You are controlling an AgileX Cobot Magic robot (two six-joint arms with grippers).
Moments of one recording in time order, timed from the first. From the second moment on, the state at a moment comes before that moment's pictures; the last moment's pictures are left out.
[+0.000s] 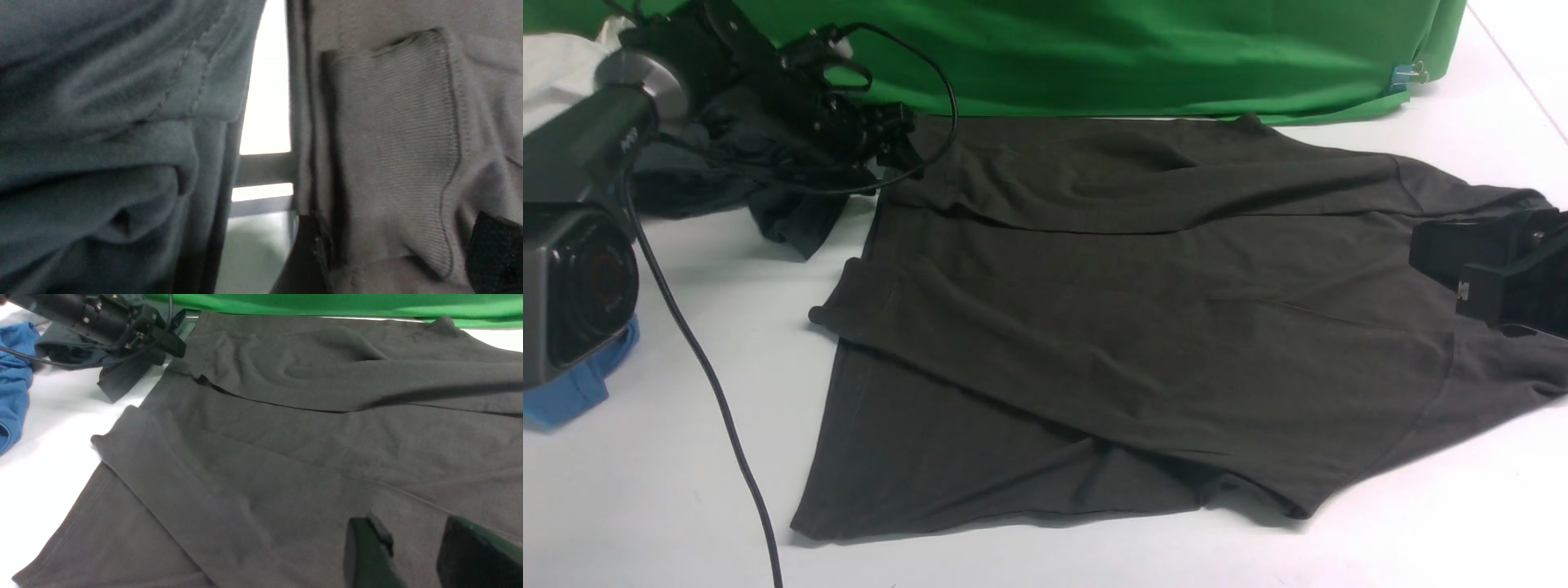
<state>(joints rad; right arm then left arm) 0.38 0.93 -0.73 0.13 0.41 0.10 0.04 2.49 -2.21 -0.52 0.95 0.21</state>
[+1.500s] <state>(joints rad) 0.38 0.93 -0.73 0.13 0.42 0.12 0.05 2.50 -2.22 -0.60 0.94 0.37</state>
